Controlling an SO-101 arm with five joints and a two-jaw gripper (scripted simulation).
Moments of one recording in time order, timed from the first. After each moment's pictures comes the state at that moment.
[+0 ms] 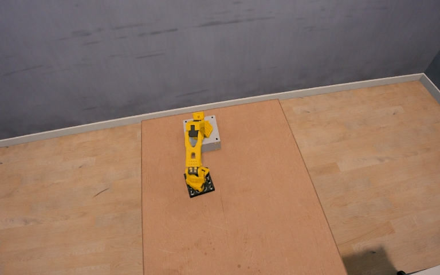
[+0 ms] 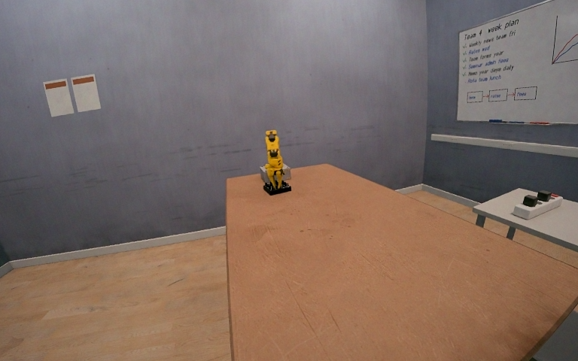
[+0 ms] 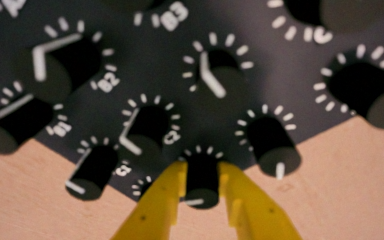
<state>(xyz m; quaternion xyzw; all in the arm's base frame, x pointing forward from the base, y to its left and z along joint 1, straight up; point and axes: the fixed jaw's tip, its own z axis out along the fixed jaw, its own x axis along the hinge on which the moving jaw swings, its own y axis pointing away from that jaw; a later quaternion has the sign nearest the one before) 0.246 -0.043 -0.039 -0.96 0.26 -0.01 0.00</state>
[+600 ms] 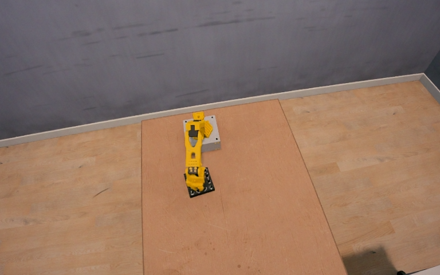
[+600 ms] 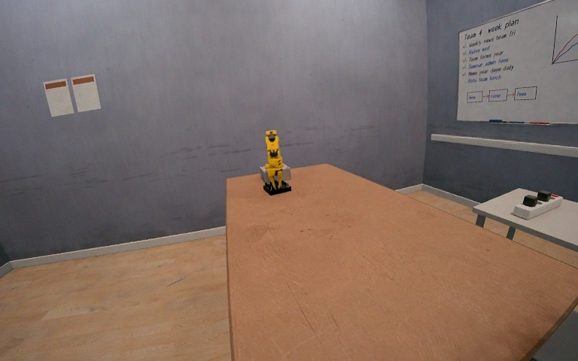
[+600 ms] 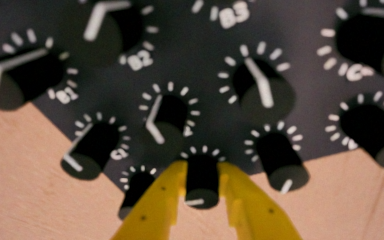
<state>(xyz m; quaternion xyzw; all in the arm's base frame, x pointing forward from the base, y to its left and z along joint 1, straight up) 0.247 -0.043 -0.039 -0.99 0.13 -0.01 0.00</state>
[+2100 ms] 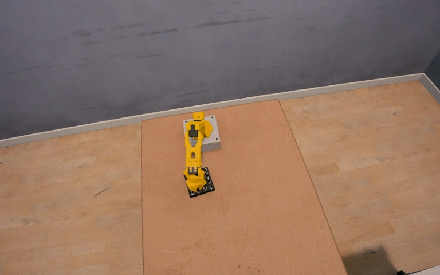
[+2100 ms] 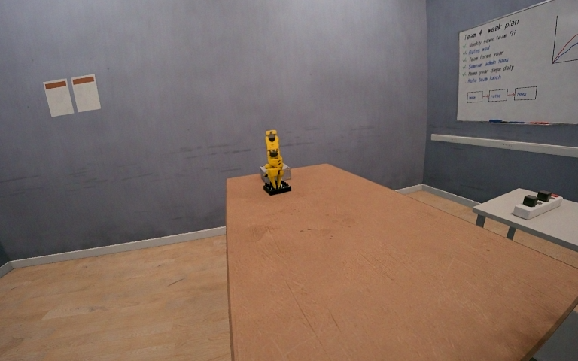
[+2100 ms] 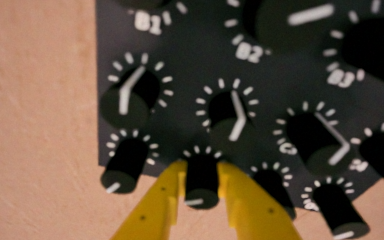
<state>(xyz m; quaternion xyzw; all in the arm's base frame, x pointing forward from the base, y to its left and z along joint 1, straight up) 0.251 -0.043 -0.039 -0.98 -0.21 0.00 0.00</state>
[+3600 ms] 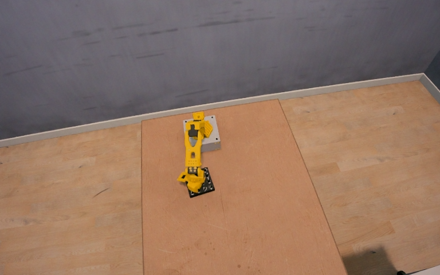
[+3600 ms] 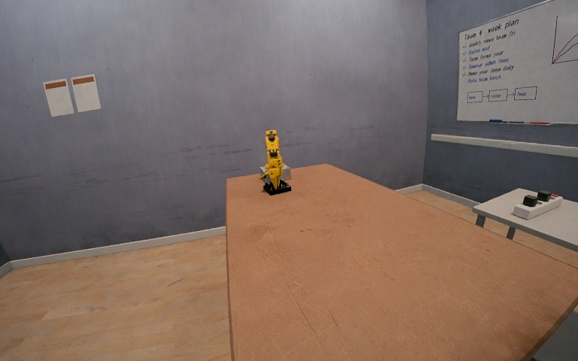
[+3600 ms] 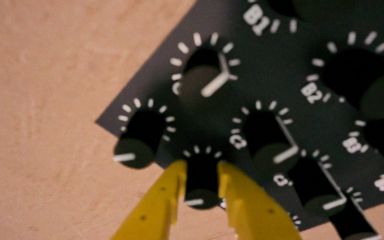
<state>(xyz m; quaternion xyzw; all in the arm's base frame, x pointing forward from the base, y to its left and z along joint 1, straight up) 0.253 -0.042 -0.039 -0.89 -0.45 0.00 0.00</state>
